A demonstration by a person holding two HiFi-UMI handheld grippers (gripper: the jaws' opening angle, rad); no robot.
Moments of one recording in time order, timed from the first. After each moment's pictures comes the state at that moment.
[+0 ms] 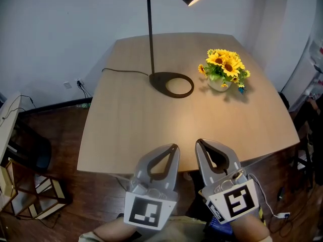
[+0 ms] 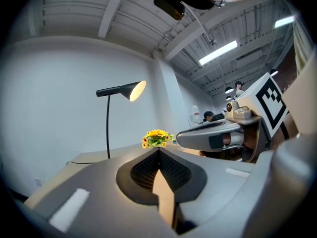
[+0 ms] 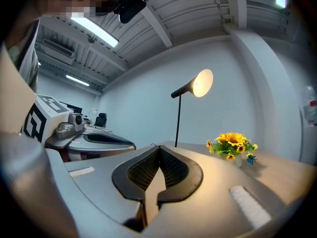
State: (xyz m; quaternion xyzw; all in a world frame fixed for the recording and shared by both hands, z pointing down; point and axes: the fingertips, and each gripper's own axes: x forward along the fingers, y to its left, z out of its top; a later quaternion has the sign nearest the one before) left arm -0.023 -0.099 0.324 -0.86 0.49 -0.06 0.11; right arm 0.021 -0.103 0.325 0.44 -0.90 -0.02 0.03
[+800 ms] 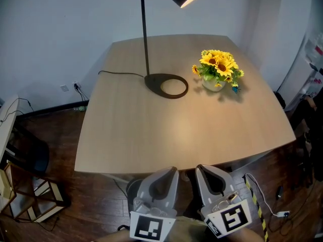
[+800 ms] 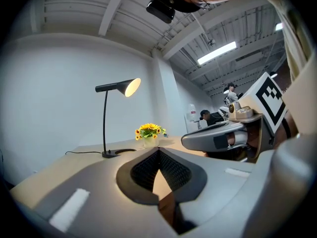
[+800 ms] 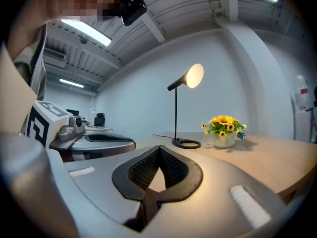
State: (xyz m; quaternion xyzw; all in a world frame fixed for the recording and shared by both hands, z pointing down) left arm -0.009 -0.049 0.372 -0.87 0.48 -0.09 0.08; right arm 0.045 -0.050 0.375 0.45 -0.89 0.03 0.05
